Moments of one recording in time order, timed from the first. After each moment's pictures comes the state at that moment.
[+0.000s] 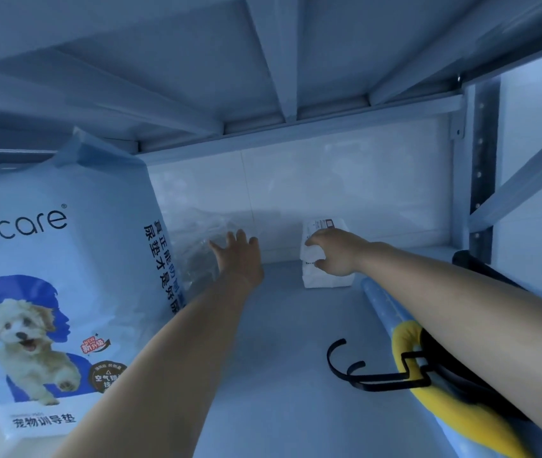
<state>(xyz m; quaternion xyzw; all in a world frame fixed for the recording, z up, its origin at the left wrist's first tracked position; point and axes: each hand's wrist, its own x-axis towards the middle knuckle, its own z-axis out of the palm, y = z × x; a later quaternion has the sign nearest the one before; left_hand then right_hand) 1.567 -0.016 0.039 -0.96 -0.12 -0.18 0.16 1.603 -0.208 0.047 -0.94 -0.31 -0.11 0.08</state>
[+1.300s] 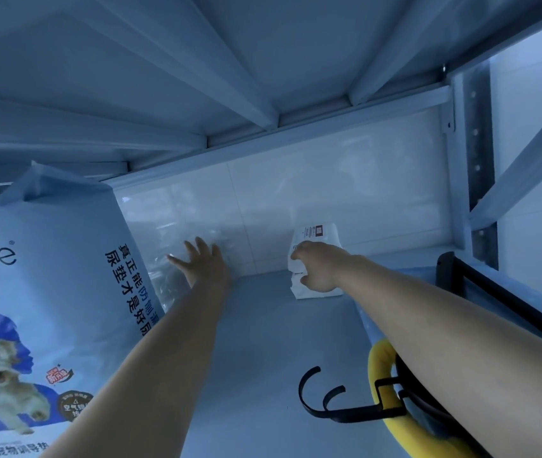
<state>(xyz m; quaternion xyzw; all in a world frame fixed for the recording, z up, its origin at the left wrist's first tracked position) 1.583 0.003 0.044 -0.93 -0.27 -0.14 0.21 1.609 -0.209 0.041 -0.94 -0.32 -0.09 0.07</state>
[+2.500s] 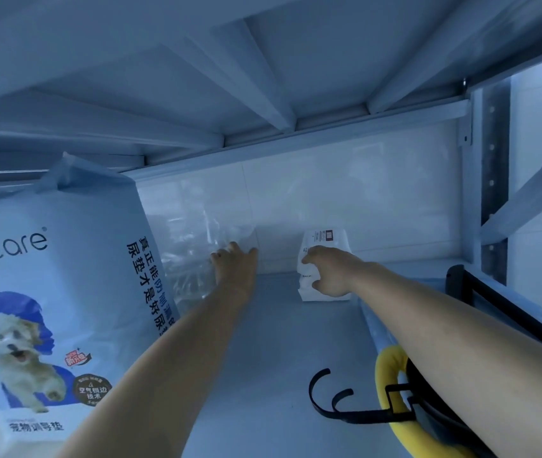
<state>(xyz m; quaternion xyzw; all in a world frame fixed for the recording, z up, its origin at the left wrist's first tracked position) 1.572 -0.029 0.046 -0.95 -0.18 -0.18 0.18 1.612 -0.214 0.039 -0.94 -0.33 -0.07 0.08</state>
